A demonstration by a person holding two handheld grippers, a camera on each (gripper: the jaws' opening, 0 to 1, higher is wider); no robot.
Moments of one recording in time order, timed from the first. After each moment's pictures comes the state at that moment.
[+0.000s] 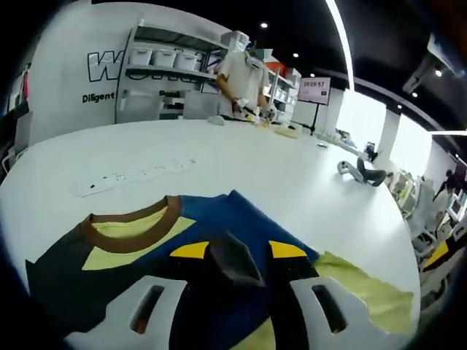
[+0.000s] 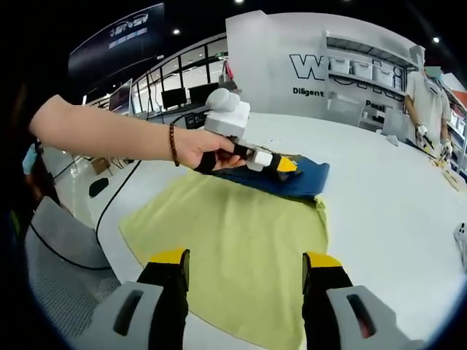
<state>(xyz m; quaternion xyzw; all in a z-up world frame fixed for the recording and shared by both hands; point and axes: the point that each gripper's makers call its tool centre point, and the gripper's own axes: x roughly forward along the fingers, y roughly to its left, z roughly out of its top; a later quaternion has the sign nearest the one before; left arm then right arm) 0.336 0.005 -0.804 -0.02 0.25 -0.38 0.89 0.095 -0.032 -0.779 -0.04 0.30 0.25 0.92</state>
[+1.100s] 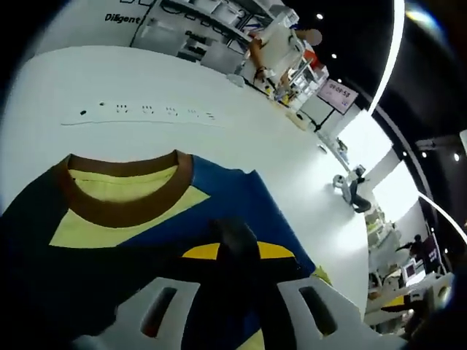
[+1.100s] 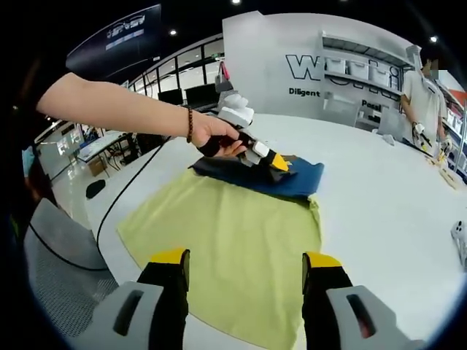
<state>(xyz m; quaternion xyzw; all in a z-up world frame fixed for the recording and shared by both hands) 0.337 -0.005 -0.835 -0.16 0.43 -0.37 0.81 0.097 -0.044 -0.778 -0.04 0.30 0.24 0.92</state>
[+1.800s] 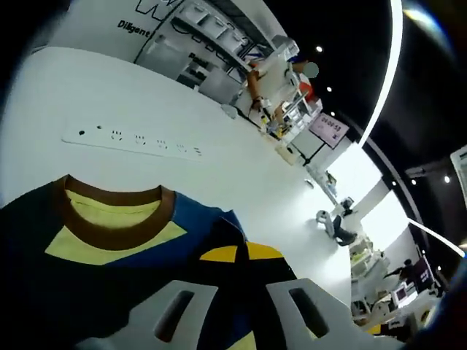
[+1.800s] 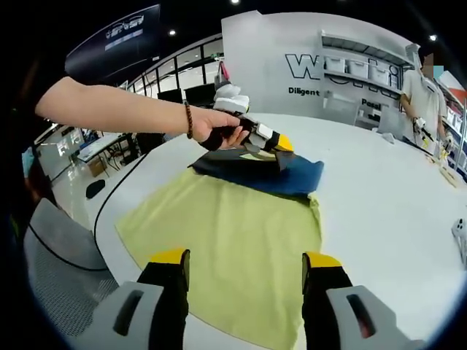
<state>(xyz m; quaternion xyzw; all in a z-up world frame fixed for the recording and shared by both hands) 0.349 -0.015 -0.795 -0.21 0.36 -0.39 0.82 0.097 -0.044 -0.782 -0.04 0.30 0.24 0.92</state>
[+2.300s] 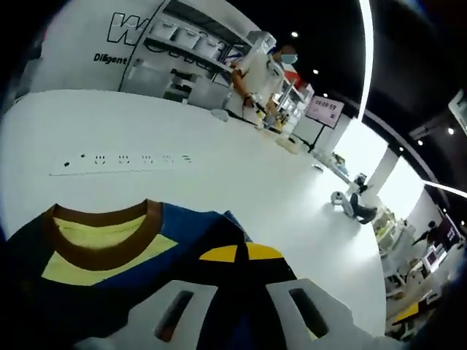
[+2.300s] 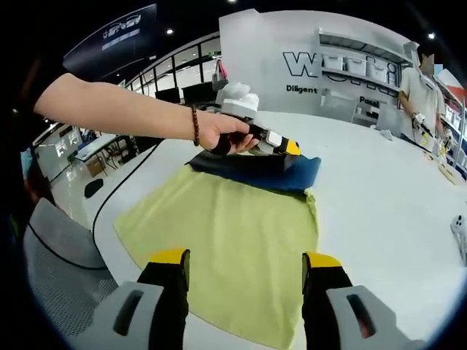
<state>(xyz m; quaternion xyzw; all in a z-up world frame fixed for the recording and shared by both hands) 0.353 -0.046 -0.806 -0.12 0.30 -0.39 0.86 0.096 -0.051 -0.786 -0.03 0.31 0.23 0.92</state>
